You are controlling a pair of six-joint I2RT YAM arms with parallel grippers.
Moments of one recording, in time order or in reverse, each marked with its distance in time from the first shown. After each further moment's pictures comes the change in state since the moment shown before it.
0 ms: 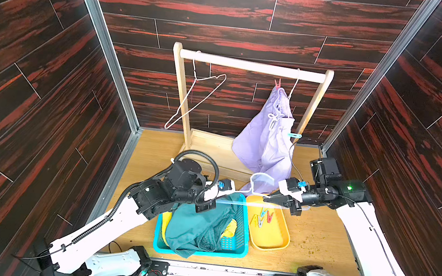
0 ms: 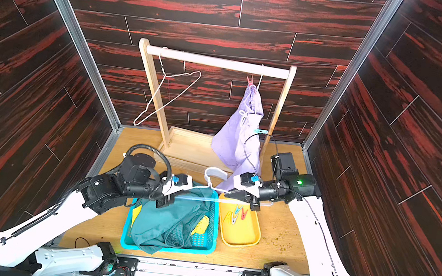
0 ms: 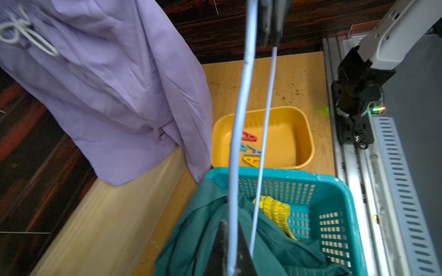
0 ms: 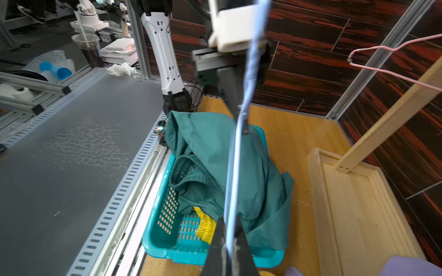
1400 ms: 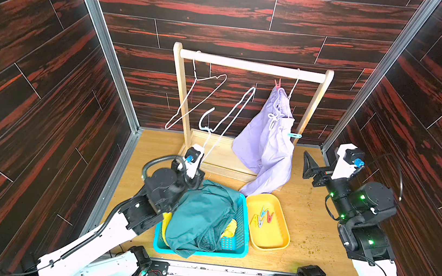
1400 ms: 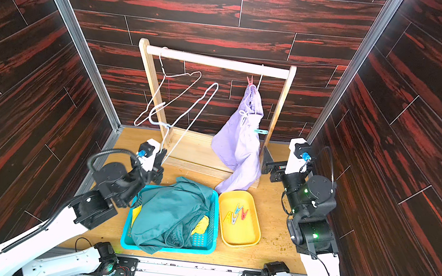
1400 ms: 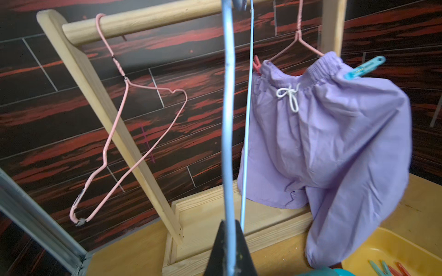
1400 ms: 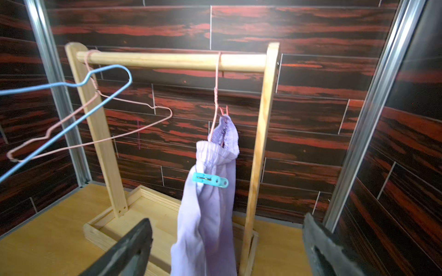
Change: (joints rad) left arm 0.010 -0.145 -0.202 0.613 -0.758 -0.340; right arm 0.002 -0.414 -0.280 1.051 1.204 1.201
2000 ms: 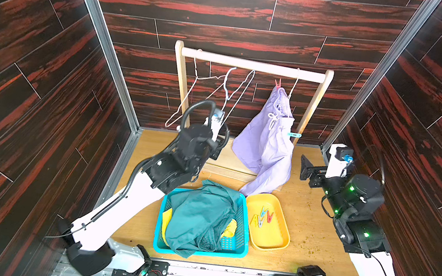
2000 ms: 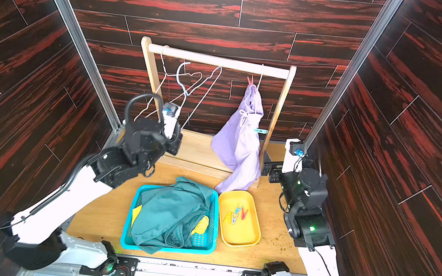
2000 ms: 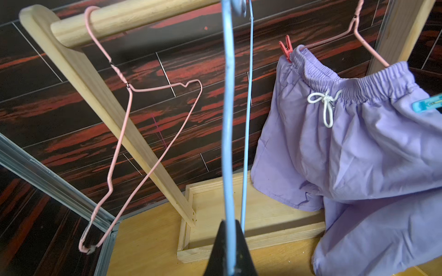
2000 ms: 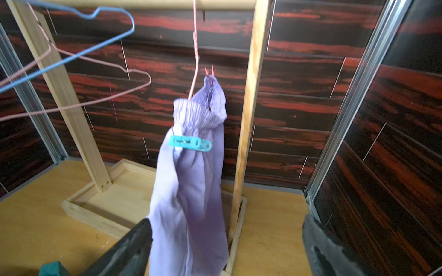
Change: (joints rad) left arm 0.020 0.470 0.750 -0.533 -0.098 -0.122; right arm 0.000 0.045 0.003 -0.119 0.065 0.000
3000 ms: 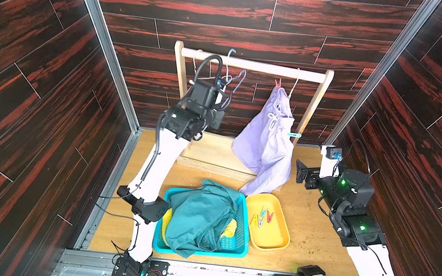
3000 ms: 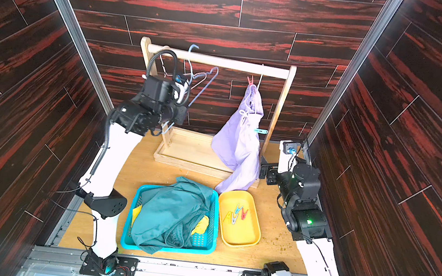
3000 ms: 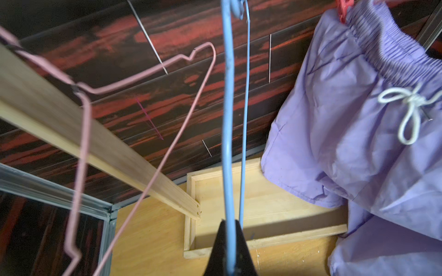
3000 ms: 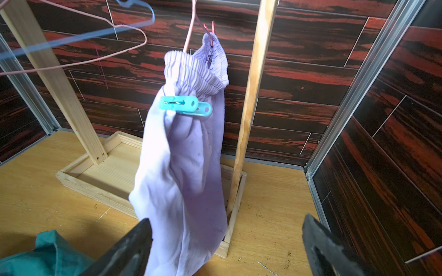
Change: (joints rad) left arm 0.253 0.597 0.885 -0.498 0.261 -0.008; right arm 0.000 0.034 0.009 -0.085 0.008 -0.009
